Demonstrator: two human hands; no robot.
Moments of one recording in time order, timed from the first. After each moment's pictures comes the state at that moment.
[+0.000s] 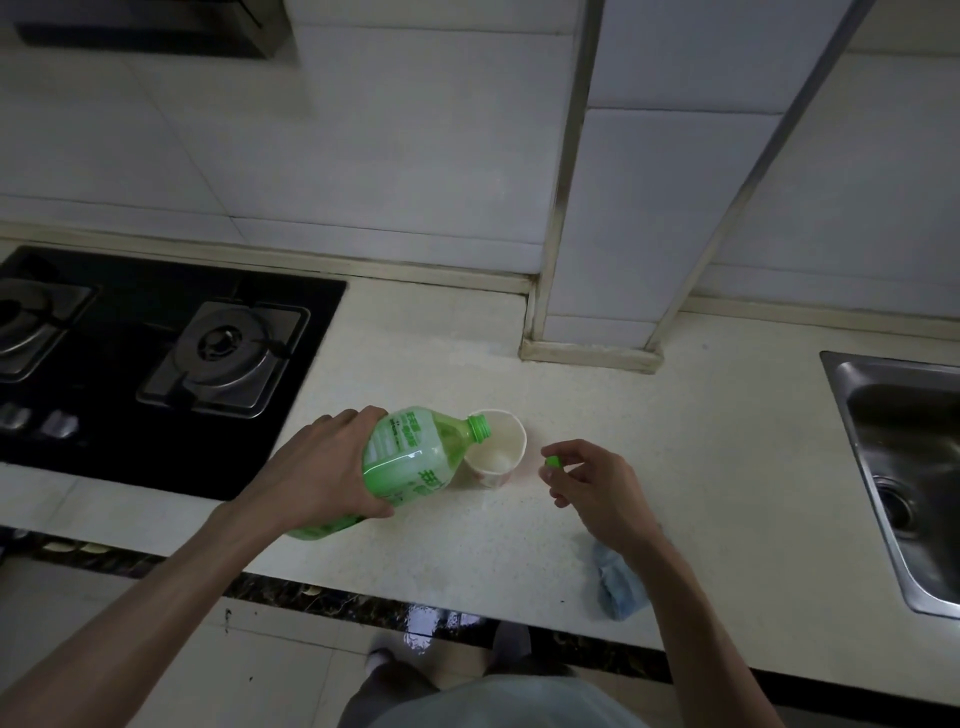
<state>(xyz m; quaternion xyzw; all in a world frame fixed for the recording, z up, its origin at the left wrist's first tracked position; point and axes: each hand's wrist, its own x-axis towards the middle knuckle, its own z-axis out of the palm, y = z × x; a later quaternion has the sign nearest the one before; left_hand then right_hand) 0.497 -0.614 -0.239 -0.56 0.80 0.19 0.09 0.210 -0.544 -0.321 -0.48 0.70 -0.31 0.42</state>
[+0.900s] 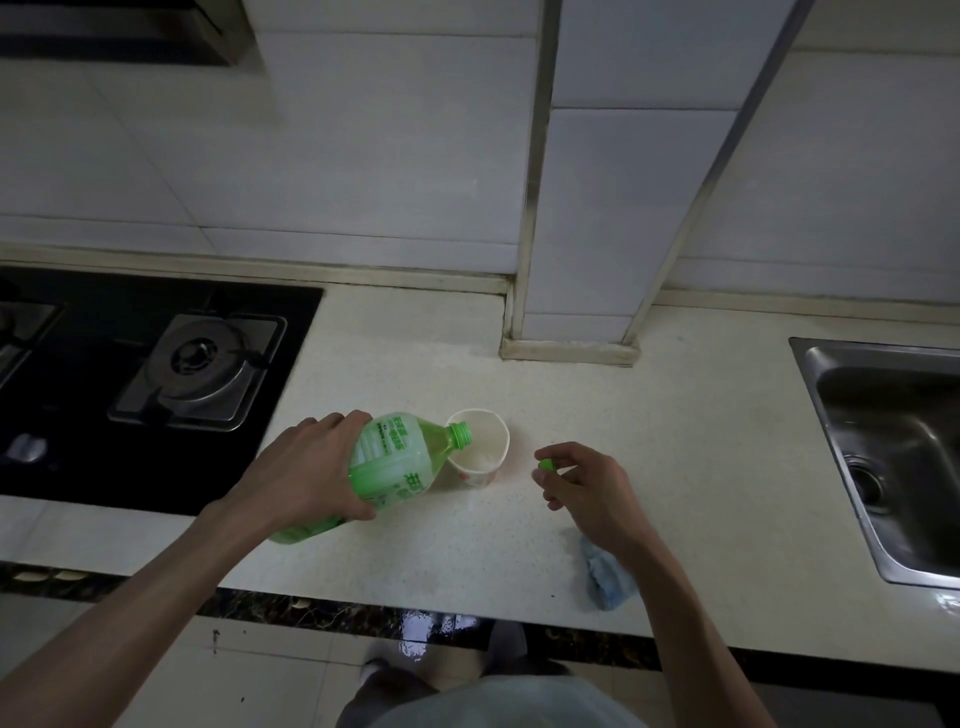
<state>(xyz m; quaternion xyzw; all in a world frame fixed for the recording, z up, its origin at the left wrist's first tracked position) 0.491 -0.621 -0.240 -0.55 0.81 0.15 0.13 0.207 -0.532 -0.321 -0.47 0.71 -0.32 0.42</state>
